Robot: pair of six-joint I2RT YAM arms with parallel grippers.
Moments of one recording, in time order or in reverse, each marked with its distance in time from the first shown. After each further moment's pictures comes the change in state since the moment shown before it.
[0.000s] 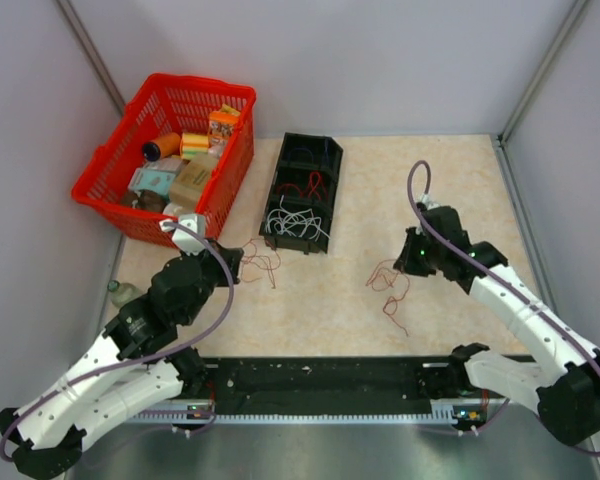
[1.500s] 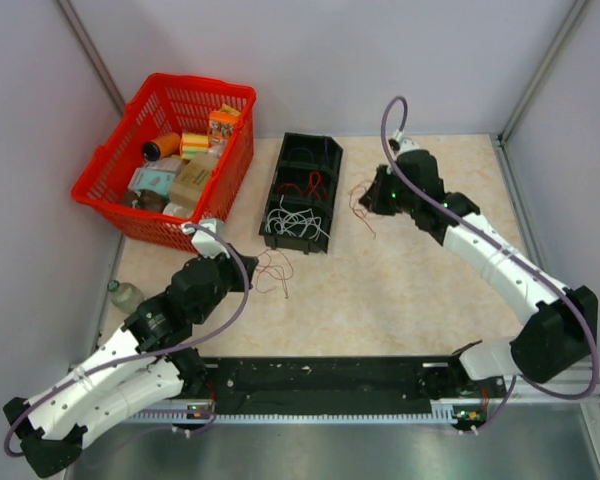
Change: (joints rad) left arm 0.000 0.040 -0.100 0.082 0.086 -0.045; right arm 0.069 0.323 0.279 0.226 0.031 0.010
